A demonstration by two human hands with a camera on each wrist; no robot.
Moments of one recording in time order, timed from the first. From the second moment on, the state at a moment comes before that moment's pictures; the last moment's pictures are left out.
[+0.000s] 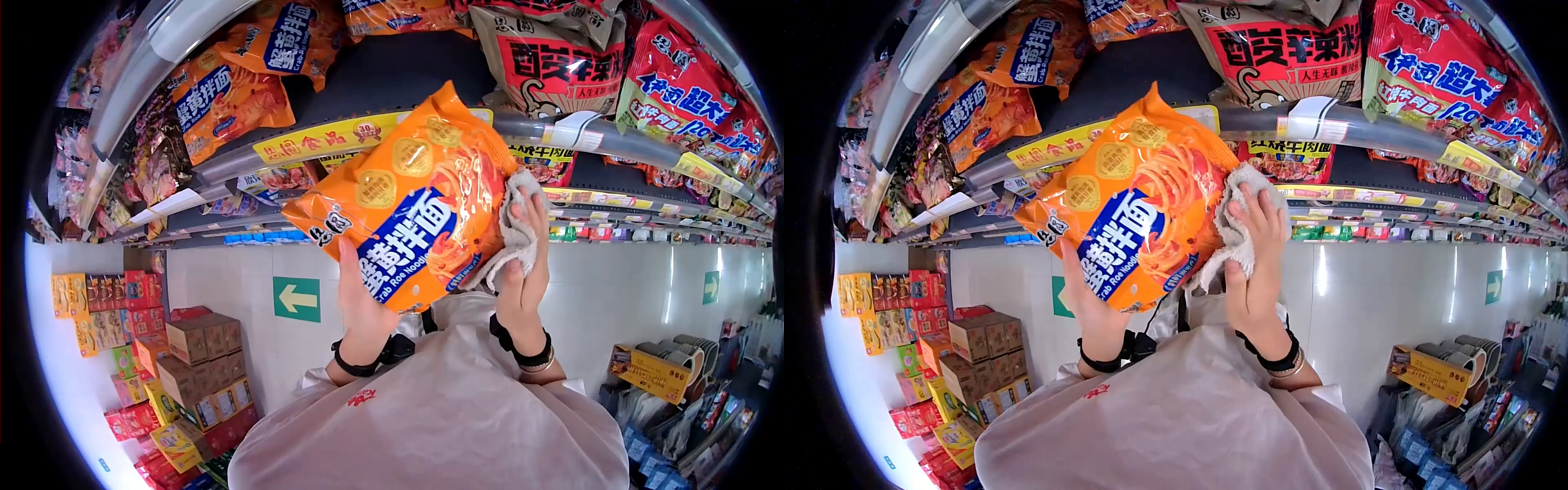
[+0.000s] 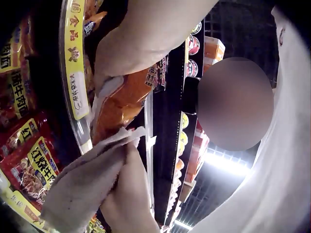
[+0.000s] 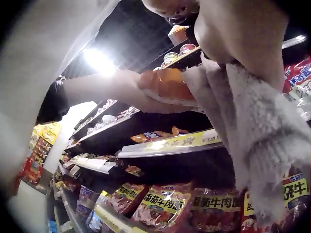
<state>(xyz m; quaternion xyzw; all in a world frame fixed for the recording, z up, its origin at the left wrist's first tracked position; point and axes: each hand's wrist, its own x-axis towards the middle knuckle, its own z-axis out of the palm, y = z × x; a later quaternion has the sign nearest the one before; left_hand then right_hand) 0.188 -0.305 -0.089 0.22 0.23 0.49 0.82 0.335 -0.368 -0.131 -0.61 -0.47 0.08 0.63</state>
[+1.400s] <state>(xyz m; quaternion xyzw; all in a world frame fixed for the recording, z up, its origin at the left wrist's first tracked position) 0.161 -0.318 -0.112 0.28 0.28 0.41 0.82 0.299 -0.371 -0.093 -0.53 -0.70 0.07 0.47</state>
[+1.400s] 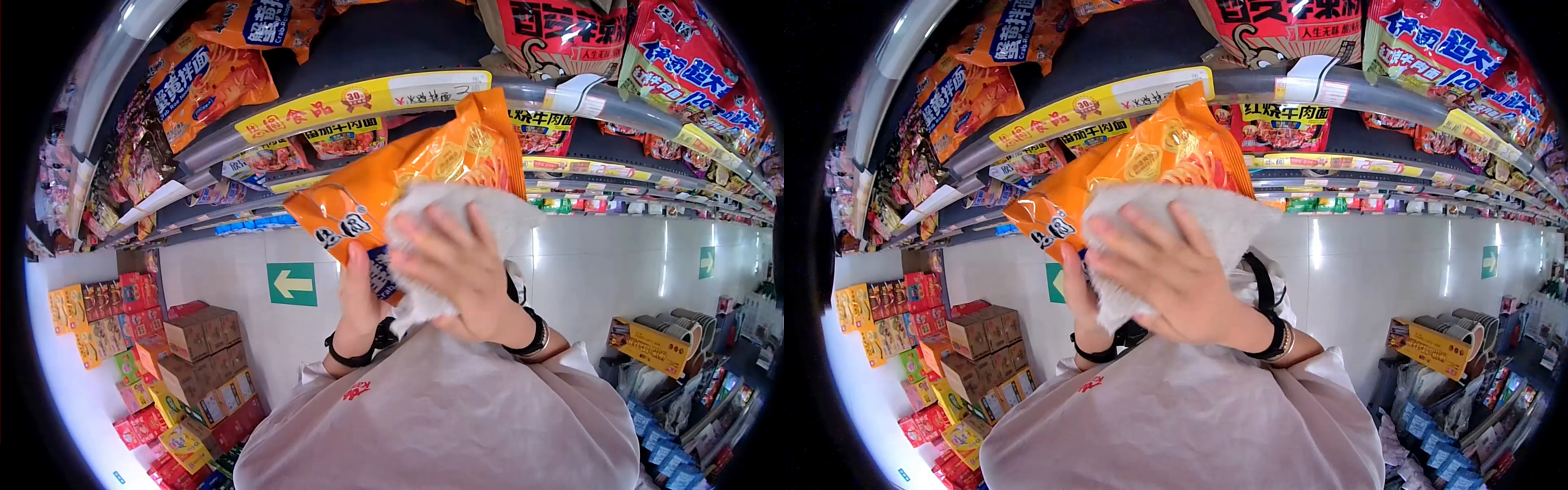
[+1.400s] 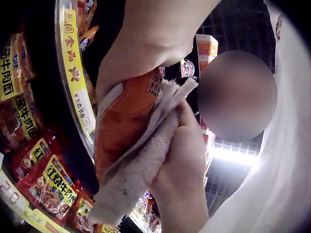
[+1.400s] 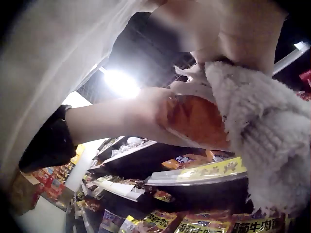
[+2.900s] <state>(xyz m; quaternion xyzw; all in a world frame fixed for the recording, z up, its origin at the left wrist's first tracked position) 0.189 -0.326 -0.116 0.43 0.26 0.40 0.77 0.275 -0.377 -0.104 -0.52 -0.68 -0.07 0.51</state>
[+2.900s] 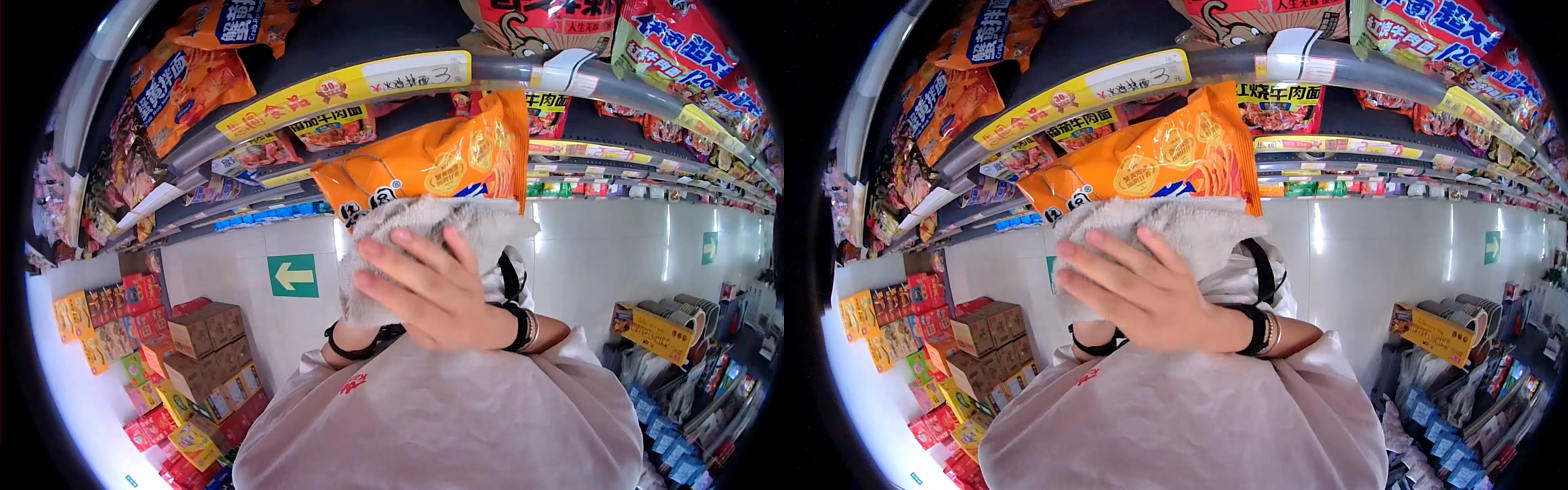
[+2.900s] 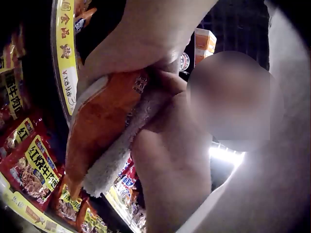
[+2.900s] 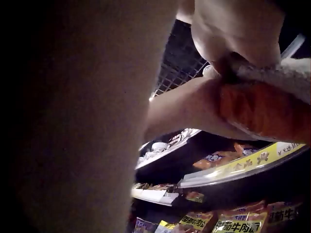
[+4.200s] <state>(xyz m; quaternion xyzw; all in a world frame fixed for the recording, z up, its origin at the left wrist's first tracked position) 0.156 -0.273 -0.082 0.24 0.23 0.52 0.79 0.324 -0.375 -0.119 -0.41 -0.58 0.25 0.66</state>
